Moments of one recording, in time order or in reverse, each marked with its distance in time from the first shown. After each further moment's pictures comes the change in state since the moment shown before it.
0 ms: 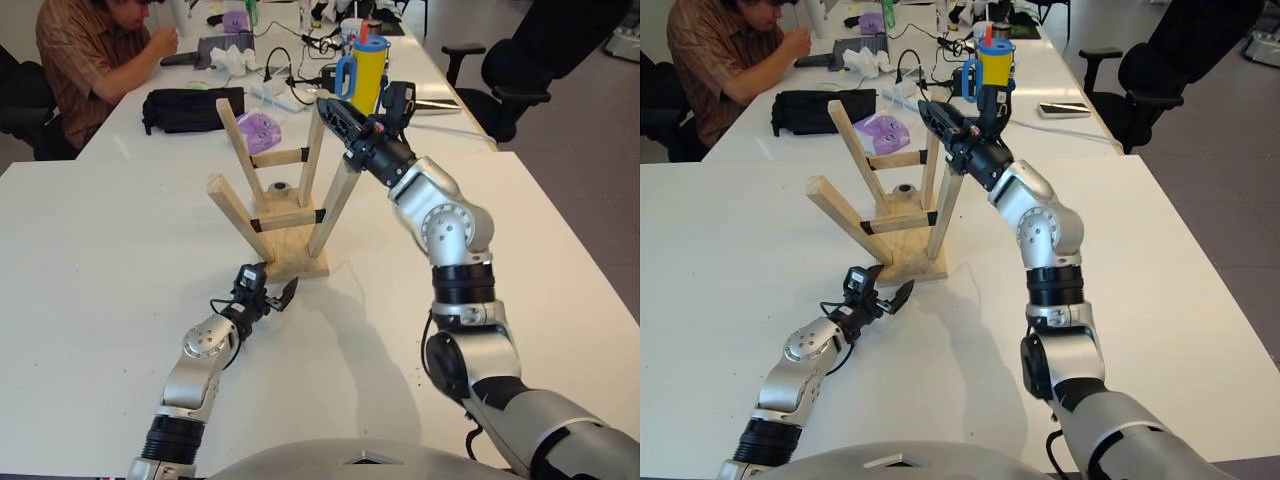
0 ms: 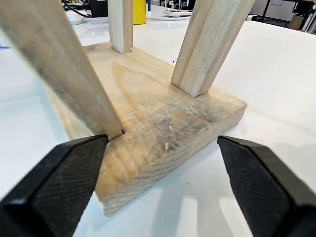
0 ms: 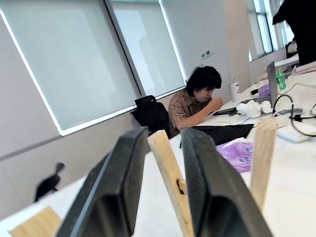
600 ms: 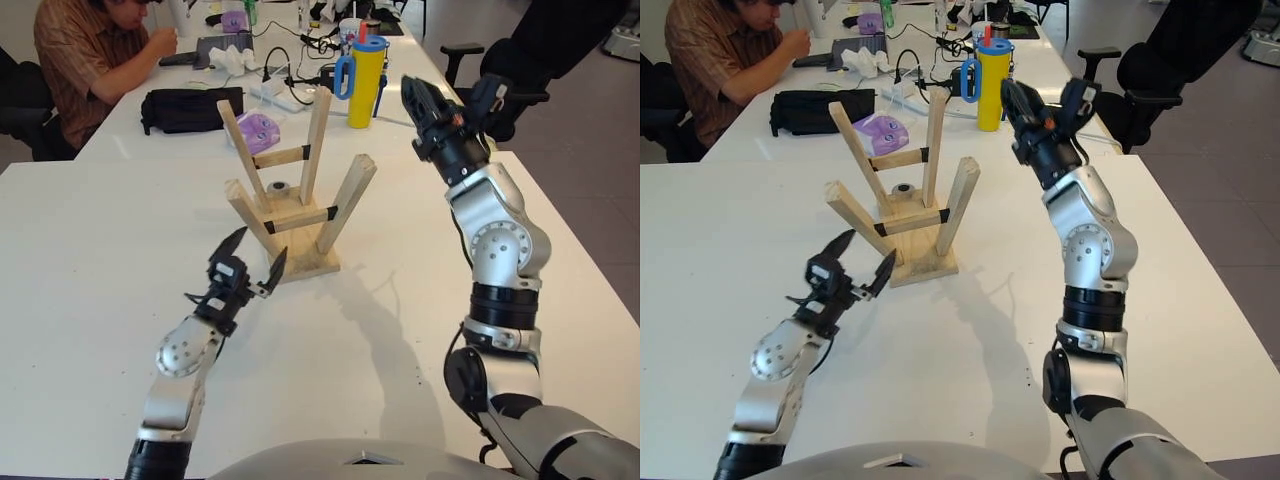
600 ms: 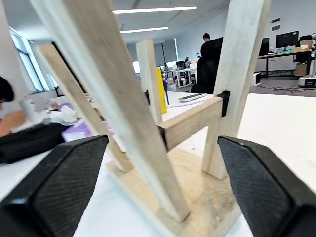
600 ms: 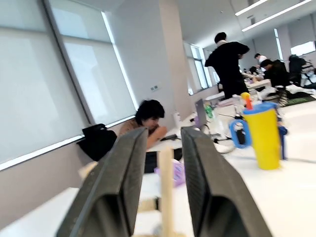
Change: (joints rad) left arm 0.199 0.032 0.109 -0.280 0.043 -0.358 0.059; right arm 0.219 -0.121 -0.226 -0.246 0.029 0.028 -0.175
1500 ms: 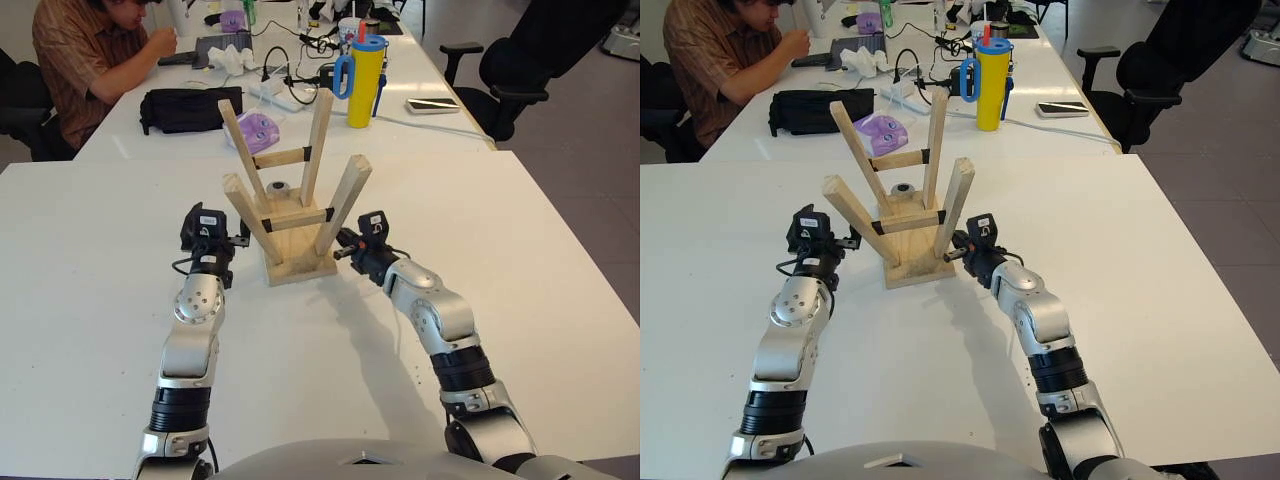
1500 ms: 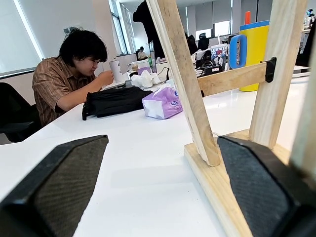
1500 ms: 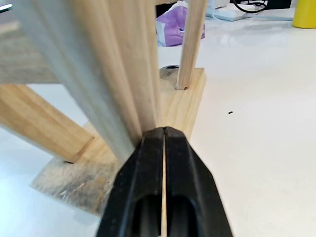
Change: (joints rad) left arm -0.376 -0.104 0.051 0.156 0.122 0.403 0.347; right arm 0.221 0.058 0.401 0.052 -0.259 0.069 0.061
